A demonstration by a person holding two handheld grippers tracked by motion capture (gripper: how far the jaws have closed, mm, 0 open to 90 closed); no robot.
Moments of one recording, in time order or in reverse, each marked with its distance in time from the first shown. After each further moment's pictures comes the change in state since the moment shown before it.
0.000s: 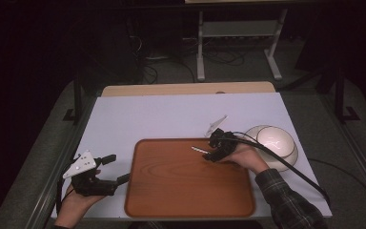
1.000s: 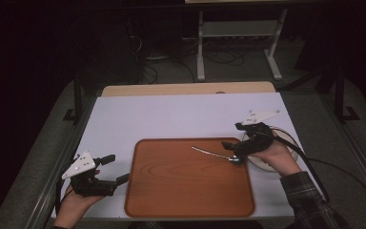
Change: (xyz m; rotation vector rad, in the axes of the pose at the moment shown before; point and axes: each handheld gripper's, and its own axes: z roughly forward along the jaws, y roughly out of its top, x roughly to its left) left arm 0.000 0.000 -0.002 0.001 0.003 0.004; right arm -0.002 -0.041 -0.105 -0.380 -0.136 0.109
